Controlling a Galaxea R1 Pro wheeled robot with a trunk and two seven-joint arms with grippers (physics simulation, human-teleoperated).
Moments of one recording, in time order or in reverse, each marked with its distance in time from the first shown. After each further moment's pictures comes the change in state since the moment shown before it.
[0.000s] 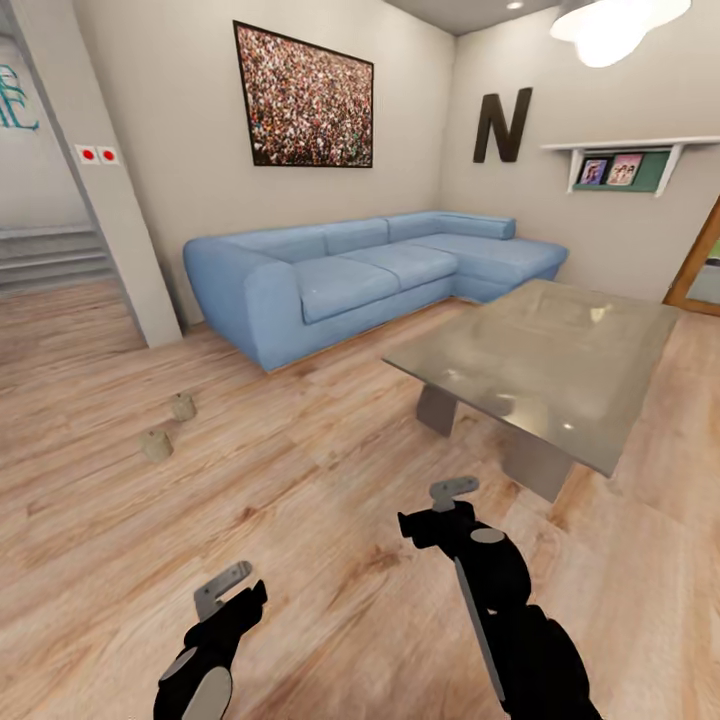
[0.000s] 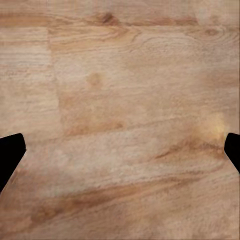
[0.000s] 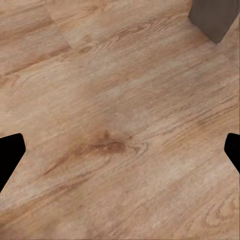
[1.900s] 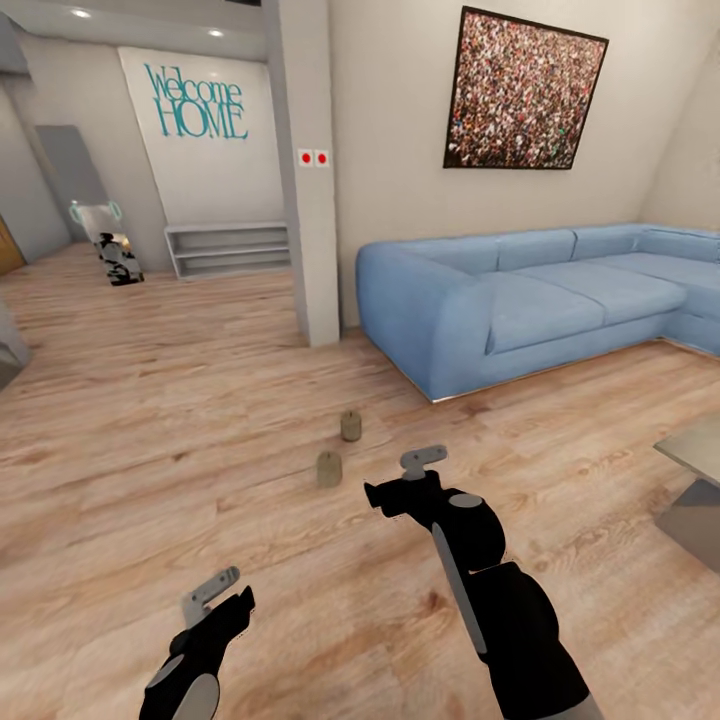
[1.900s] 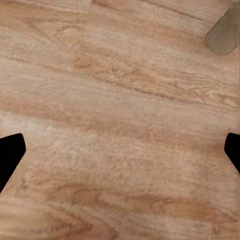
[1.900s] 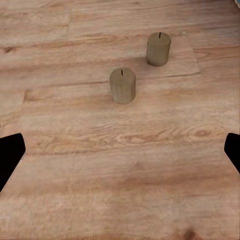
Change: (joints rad) left arm 0.012 0.034 0.016 0.013 0.003 -0.013 -0.007; right arm -0.129 0.001 0.091 0.054 -0.166 -0.010 -0.005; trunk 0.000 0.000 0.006
